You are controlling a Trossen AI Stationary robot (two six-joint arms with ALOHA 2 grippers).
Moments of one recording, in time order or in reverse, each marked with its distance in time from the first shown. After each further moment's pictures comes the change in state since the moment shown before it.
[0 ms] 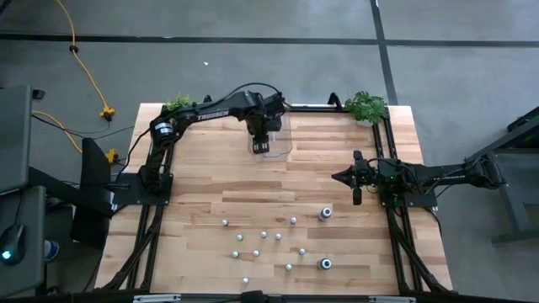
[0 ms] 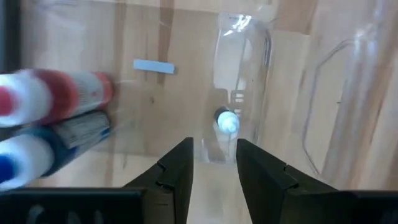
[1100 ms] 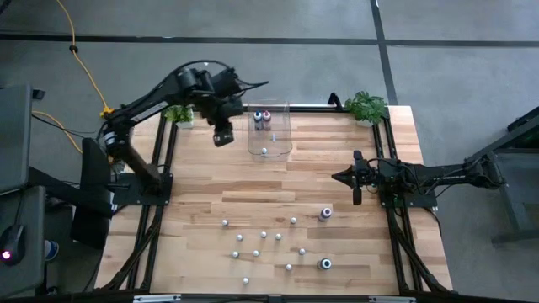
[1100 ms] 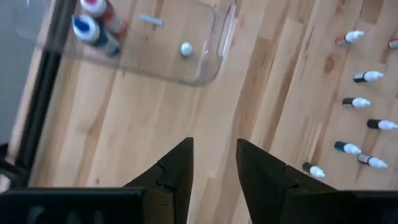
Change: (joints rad) left arm 0.013 -0.458 0.023 -0.379 0.075 -0.160; right arm 0.000 0.000 0.000 0.000 0.000 0.000
